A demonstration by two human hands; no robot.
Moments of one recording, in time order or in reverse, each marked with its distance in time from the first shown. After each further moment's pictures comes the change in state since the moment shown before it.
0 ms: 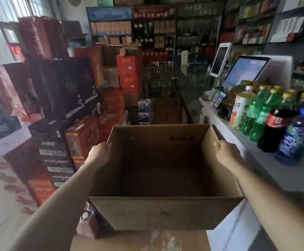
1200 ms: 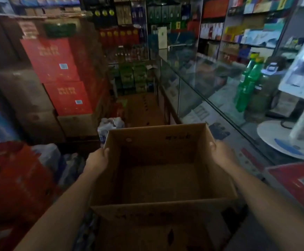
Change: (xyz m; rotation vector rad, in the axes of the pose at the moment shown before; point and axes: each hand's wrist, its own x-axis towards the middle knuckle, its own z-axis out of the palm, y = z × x) left_hand 0.947 0.239 0.390 -0.059 -0.201 0.059; right_hand 0.914 -0.108 0.374 0.094 -0.045 0.187
